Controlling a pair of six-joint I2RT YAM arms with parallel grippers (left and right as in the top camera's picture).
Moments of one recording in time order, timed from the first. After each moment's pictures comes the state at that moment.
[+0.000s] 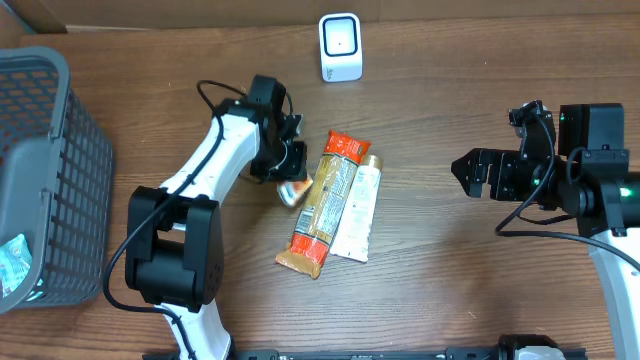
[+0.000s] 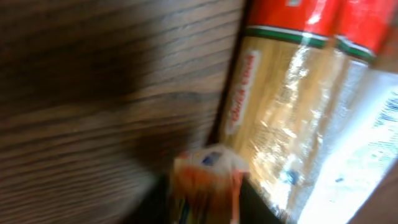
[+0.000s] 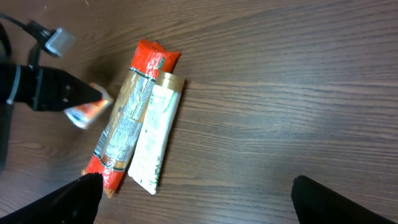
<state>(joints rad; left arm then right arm) -0.23 1.95 1.40 -0.91 0.28 -0.13 0.00 1.21 1.25 -1.08 -0.39 0.10</state>
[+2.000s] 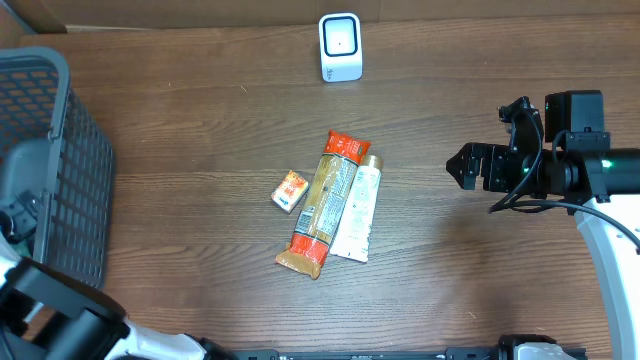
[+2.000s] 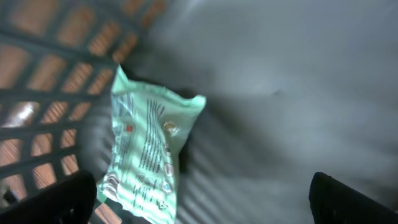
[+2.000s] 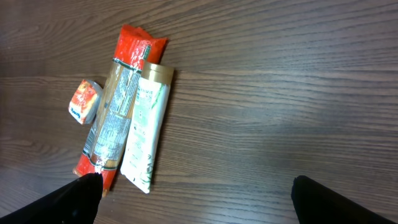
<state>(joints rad) 0.97 1.85 1.48 -0.84 -0.13 0.21 0.00 1.32 1.25 -1.07 -0.39 0.10</state>
